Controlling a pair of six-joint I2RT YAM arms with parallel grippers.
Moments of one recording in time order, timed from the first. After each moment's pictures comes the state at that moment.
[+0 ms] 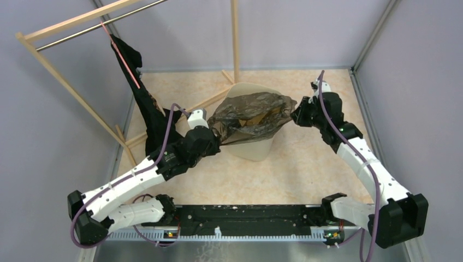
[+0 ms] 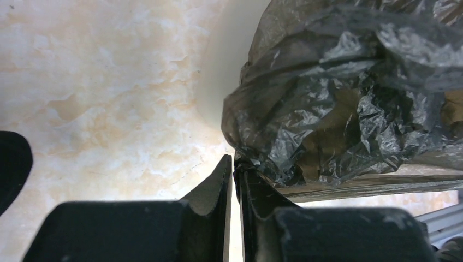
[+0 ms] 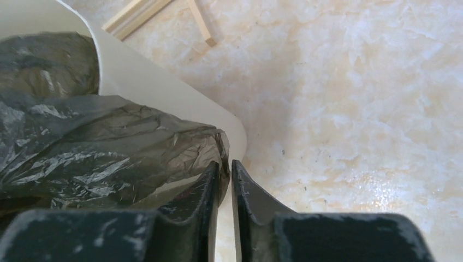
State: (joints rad) left arm -0.91 0.98 0.90 -0.54 -0.45 -0.83; right arm 0.29 1.10 0.92 -0.32 -0.08 0.38
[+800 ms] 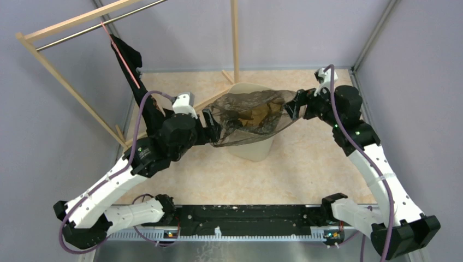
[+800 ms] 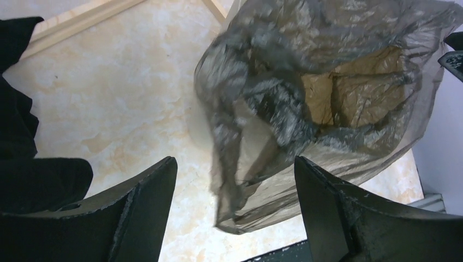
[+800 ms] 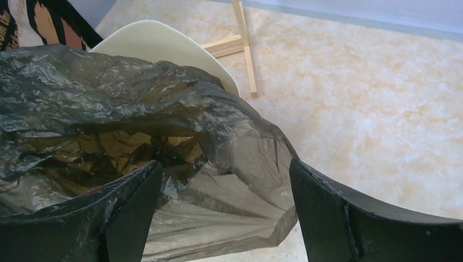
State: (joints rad) left arm -0.90 0.92 1.18 -0.74 -0.45 -0.70; right arm 0.29 0.97 1.07 -0.37 -0.24 0.18
